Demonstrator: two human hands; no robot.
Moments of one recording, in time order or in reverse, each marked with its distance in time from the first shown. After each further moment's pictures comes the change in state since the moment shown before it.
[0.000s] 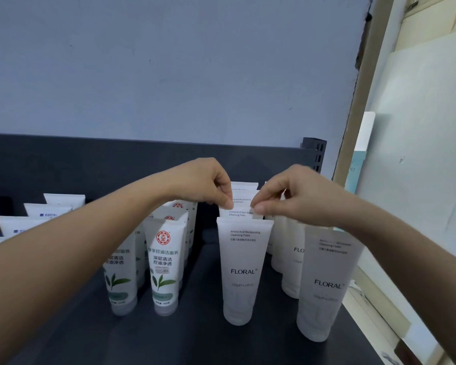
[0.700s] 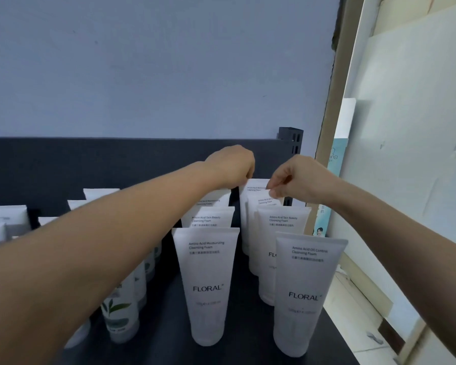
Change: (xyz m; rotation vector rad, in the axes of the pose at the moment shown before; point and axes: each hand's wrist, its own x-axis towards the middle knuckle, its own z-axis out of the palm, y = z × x) left_hand 0.132 0.040 0.049 0.451 0.122 0.136; right_hand 0.035 0.100 -0.017 -0.128 0.118 0.253
